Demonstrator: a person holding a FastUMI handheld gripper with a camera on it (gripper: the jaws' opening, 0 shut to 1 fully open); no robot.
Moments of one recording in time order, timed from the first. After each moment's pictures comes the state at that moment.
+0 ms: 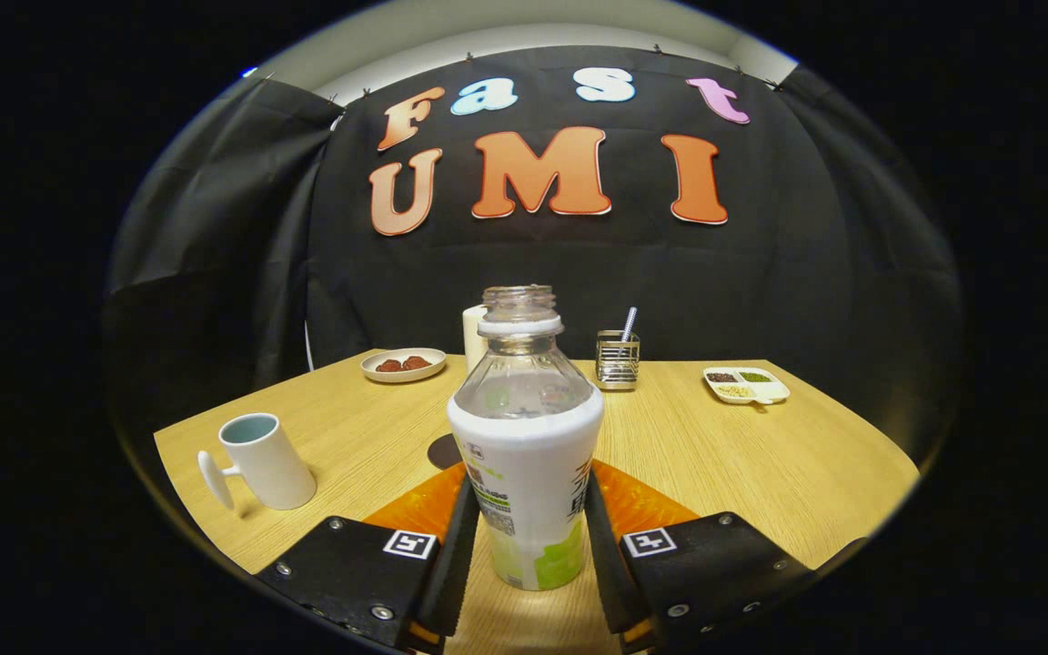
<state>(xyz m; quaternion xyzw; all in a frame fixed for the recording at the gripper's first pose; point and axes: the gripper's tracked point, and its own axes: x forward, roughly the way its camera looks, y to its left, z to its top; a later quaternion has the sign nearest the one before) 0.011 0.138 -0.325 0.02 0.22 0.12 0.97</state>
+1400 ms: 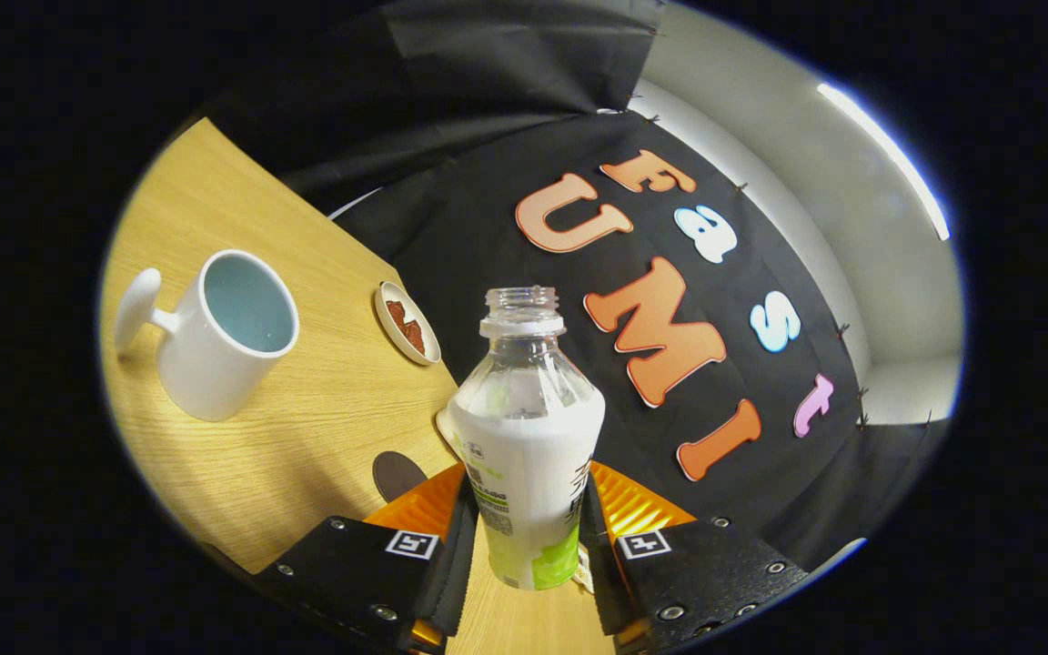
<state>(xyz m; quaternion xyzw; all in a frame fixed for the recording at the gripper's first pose) 0.043 0.247 -0.263 -0.47 0.02 0.14 0.87</state>
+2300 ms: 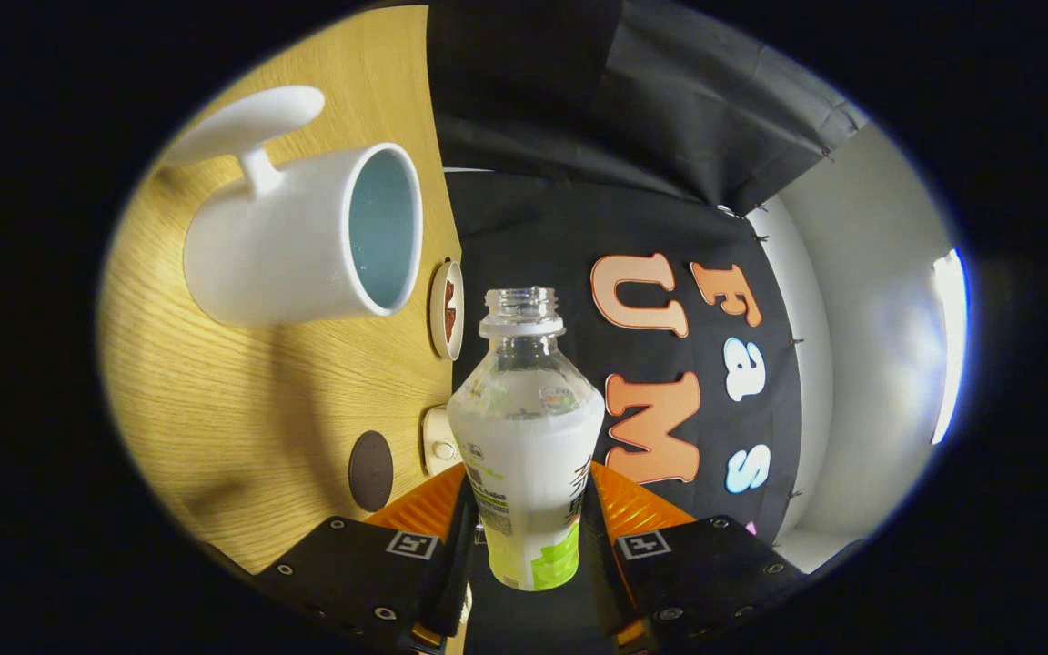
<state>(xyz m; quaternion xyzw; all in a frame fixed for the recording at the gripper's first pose) 0.049 0.291 -0.284 -0.67 -0.08 0.17 0.72</state>
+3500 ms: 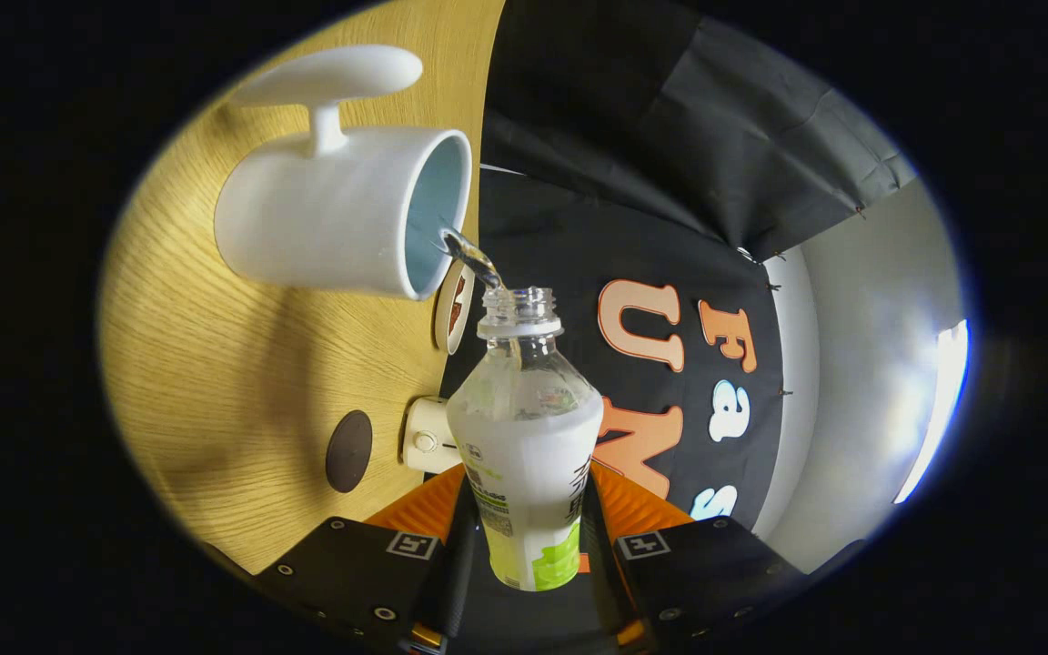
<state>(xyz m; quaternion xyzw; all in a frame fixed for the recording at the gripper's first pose) 0.047 0.290 -0.282 -0.72 -0.11 0.17 0.66</state>
